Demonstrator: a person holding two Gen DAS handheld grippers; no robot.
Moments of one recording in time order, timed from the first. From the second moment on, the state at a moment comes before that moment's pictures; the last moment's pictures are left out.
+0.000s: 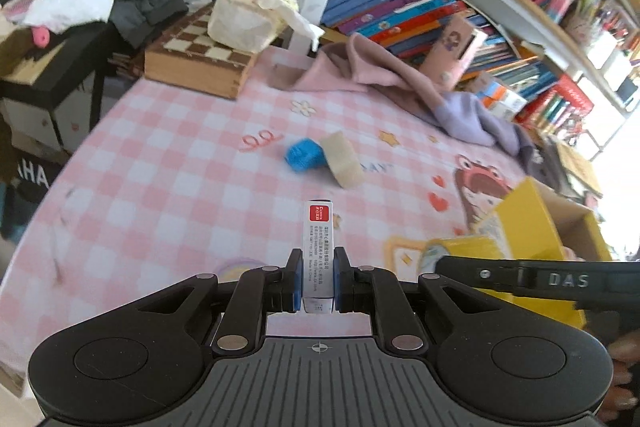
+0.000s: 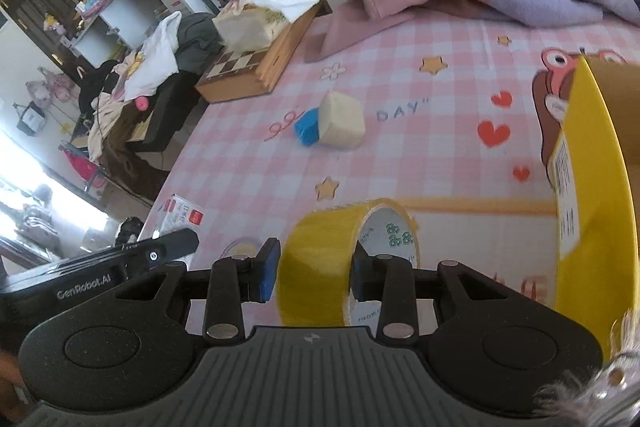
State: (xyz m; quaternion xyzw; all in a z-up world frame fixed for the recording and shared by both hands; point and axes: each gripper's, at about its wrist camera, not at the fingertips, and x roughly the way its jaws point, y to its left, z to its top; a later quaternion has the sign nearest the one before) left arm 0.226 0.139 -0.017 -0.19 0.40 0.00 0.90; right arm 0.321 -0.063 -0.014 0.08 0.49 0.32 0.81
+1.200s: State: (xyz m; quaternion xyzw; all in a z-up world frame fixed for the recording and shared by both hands) left arm 0.036 0.108 0.004 -0.19 0.36 -0.12 0.90; right arm 0.084 -0.123 0.012 0.14 0.45 0.26 0.84
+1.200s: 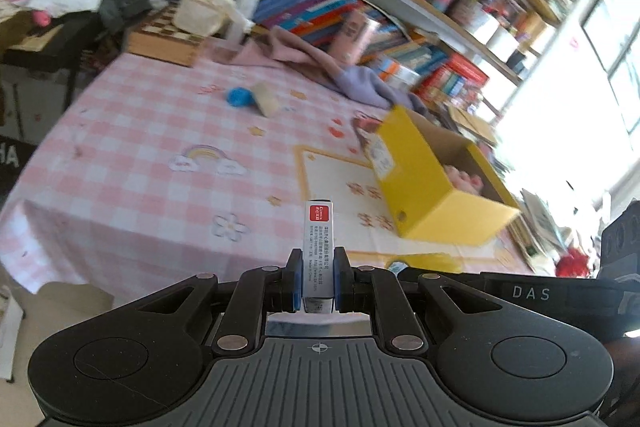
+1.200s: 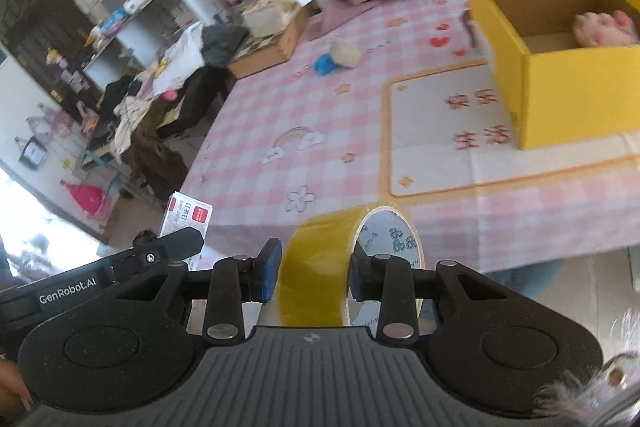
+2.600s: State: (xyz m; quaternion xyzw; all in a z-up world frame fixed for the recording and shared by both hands) left arm 0.116 -0.077 0.013 -0.07 0.35 -0.34 0.87; right arm 0.084 -0.304 0.018 0.21 0.38 0.07 0.90
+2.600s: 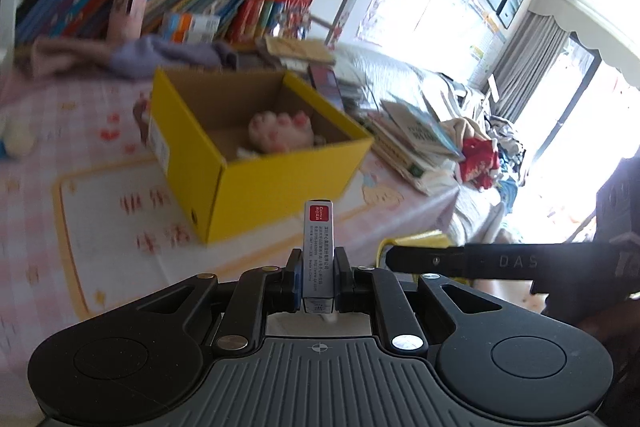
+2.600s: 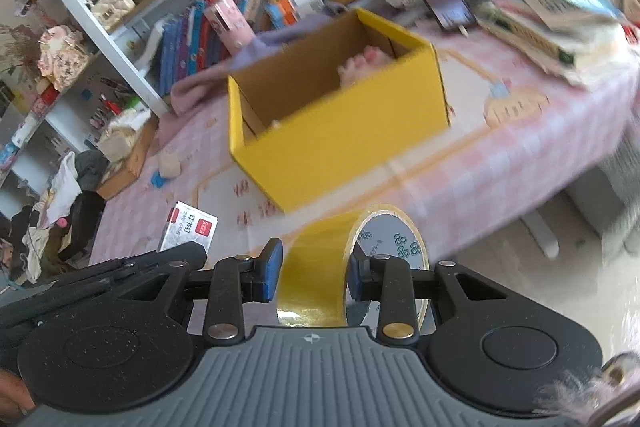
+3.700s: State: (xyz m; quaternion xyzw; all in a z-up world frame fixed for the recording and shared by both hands) left arm 0.288 -0.213 -0.021 0.01 0.40 -0.12 0.91; right arm 0.383 -0.337 0.013 0.08 0.40 0.30 0.86
